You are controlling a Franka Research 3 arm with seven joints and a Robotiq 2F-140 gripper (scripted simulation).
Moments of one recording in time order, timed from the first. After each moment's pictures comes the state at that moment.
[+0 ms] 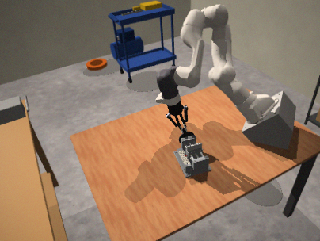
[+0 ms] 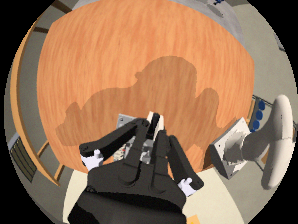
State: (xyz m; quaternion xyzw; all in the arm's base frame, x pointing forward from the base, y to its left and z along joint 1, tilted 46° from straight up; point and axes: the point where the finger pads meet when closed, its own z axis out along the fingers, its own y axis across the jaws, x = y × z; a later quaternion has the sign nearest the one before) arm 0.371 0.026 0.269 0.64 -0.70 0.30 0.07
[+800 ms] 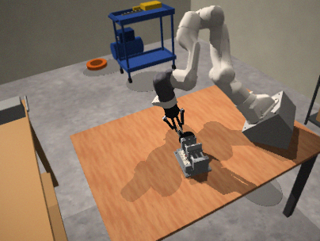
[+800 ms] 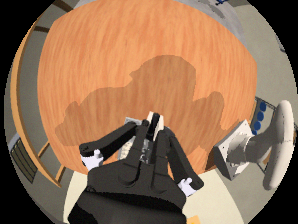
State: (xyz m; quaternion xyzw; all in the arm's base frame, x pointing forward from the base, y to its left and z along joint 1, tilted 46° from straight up) arm 0.396 0.023 0.272 0.65 -0.70 0.30 0.06
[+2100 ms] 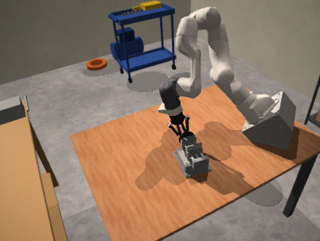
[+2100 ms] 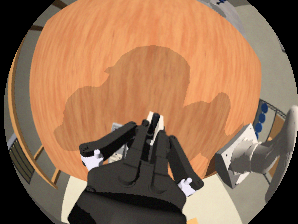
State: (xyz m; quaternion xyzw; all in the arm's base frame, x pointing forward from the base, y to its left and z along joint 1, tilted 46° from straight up) arm 0.401 -0.008 0.217 0.65 -0.70 0.30 0.06
